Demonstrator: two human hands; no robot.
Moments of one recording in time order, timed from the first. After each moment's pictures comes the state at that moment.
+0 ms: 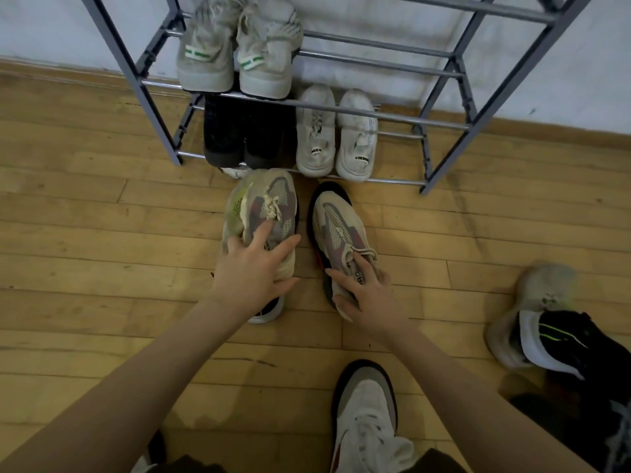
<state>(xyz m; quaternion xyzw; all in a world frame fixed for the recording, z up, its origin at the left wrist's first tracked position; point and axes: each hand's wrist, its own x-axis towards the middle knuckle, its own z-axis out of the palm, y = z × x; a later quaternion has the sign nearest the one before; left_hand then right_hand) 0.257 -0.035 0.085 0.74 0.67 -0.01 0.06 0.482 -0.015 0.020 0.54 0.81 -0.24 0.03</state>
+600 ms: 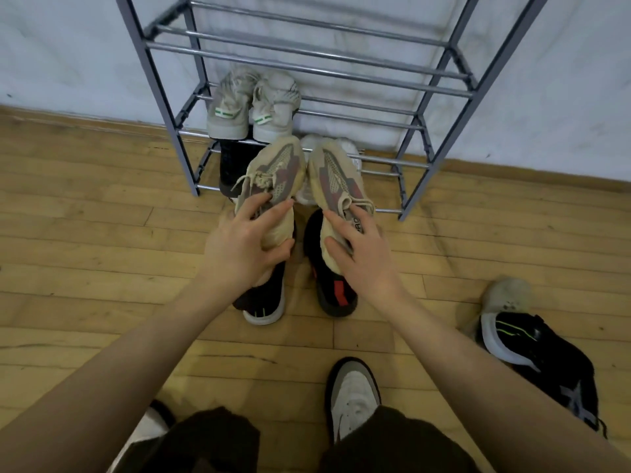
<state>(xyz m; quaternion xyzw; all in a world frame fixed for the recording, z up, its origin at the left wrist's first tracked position) 0.246 -0.055 0.167 0.72 0.64 0.27 0.04 0.452 -0.018 0.149 0.54 0.79 -0.19 -0.22</state>
